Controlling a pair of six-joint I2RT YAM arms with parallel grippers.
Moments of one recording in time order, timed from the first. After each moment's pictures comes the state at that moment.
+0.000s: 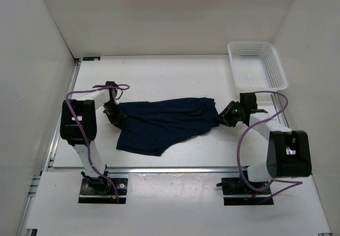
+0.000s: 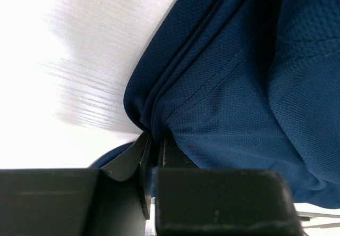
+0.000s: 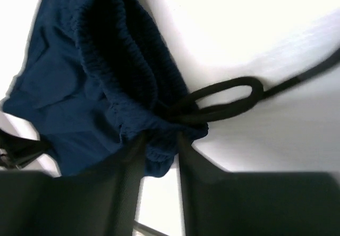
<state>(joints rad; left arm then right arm) -0.06 1.86 1.17 -0.89 0.07 -0.60 0.06 1.39 0.67 -0.24 -0.35 0.76</state>
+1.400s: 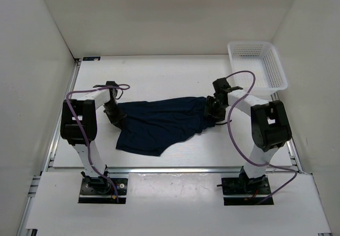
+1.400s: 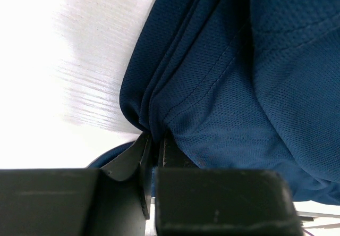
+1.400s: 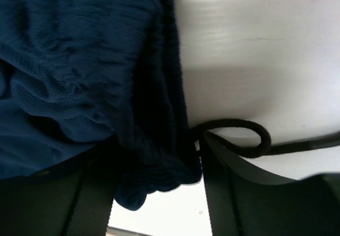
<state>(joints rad) -0.07 1.86 1.17 -0.89 0.07 -0.59 0.30 1.78 1.12 -0.61 -0.14 0.46</state>
